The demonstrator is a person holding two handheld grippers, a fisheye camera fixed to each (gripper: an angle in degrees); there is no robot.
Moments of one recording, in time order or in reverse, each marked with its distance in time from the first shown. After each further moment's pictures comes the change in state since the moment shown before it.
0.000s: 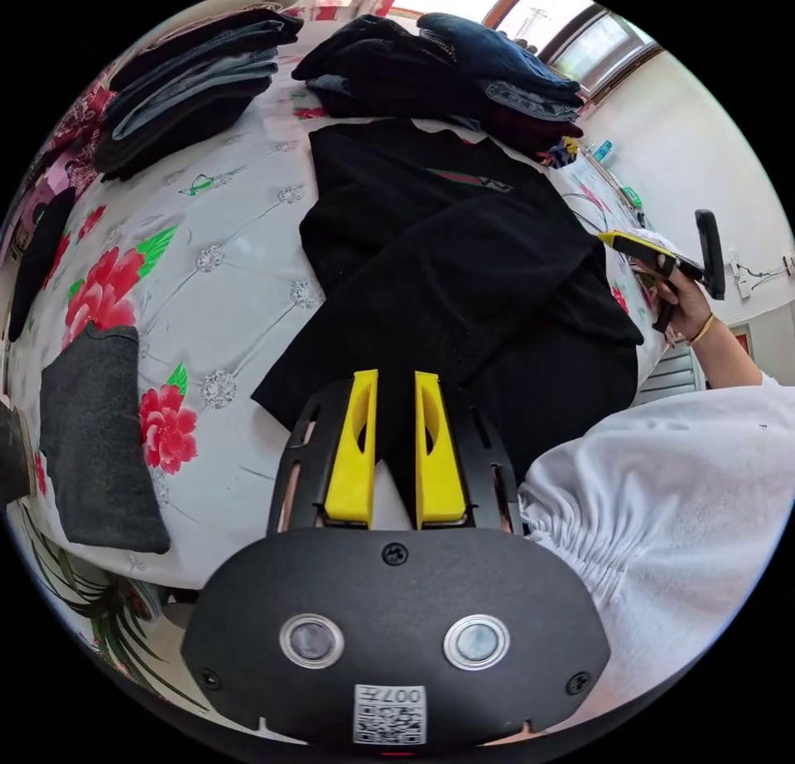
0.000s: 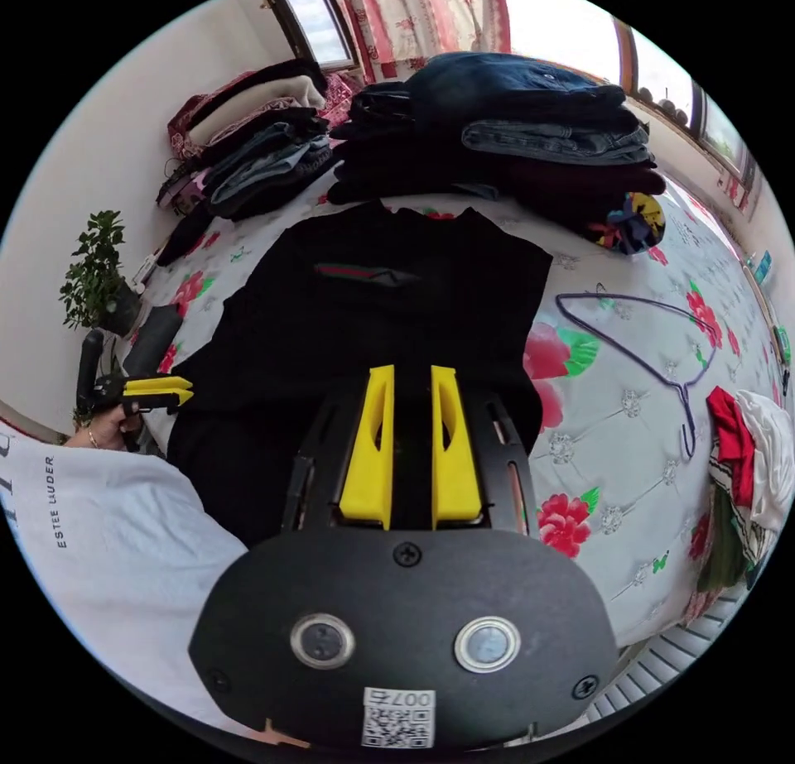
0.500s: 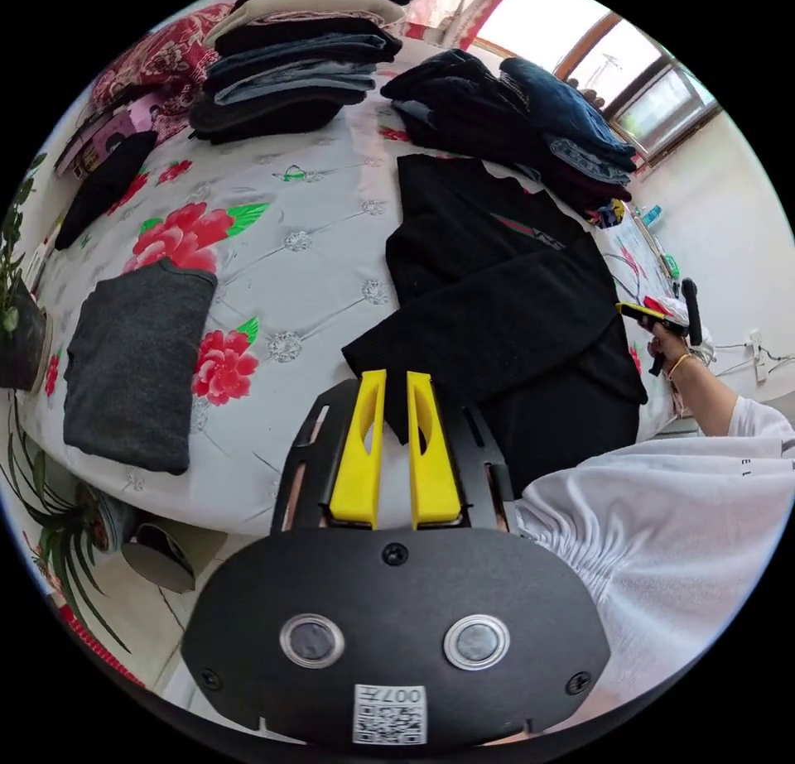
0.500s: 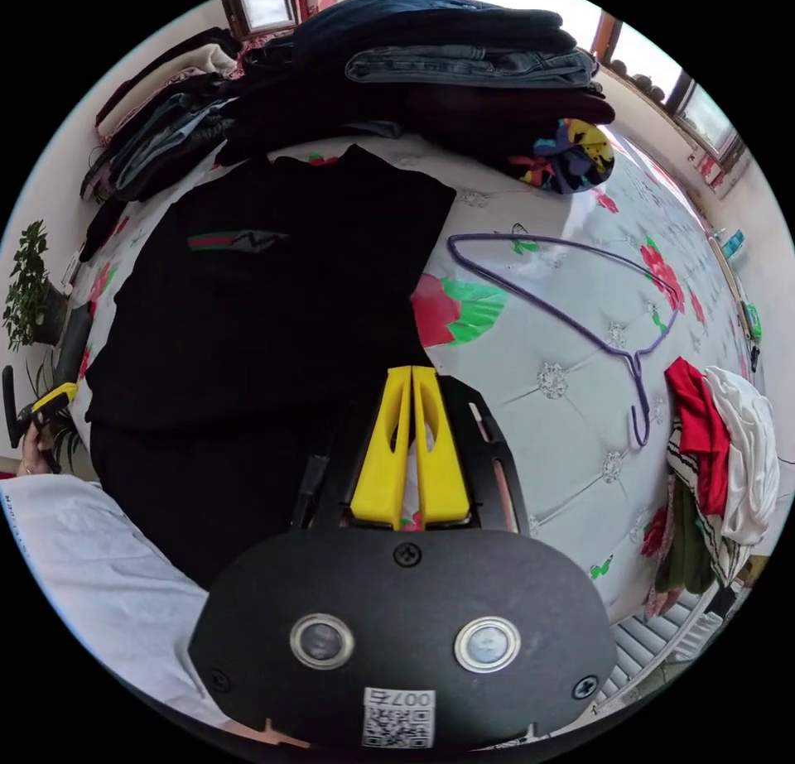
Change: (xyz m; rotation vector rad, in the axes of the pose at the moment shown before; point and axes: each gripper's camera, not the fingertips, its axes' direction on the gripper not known) left arm -0.017 0.009 -0.040 0.084 -0.051 -0.239; right arm 0.108 -0.020 0.051 -0.149 0.189 0.069
